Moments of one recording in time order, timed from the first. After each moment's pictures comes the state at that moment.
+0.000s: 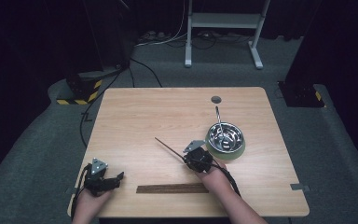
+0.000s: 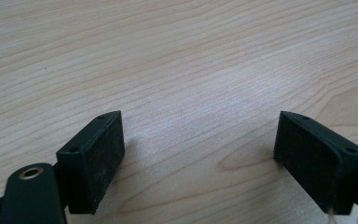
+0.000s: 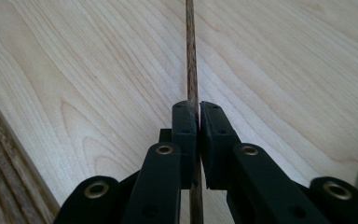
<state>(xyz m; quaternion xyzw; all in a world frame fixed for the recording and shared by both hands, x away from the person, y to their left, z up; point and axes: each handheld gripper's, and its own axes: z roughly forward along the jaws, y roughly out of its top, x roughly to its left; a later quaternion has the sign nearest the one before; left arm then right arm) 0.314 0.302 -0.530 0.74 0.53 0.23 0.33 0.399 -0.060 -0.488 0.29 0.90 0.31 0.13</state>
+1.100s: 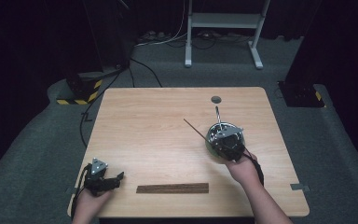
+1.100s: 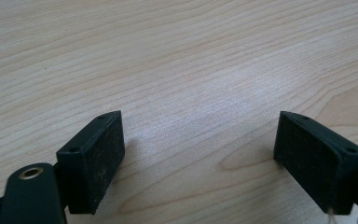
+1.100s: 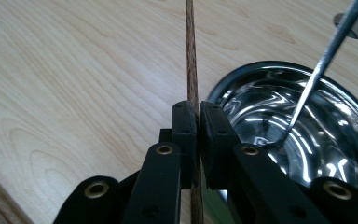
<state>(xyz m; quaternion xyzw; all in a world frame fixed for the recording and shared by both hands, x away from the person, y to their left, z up) 0.314 0.302 -0.530 0.75 0.53 0.23 0.33 0.419 -0.150 -0.442 0.35 0.86 0.32 0.19</state>
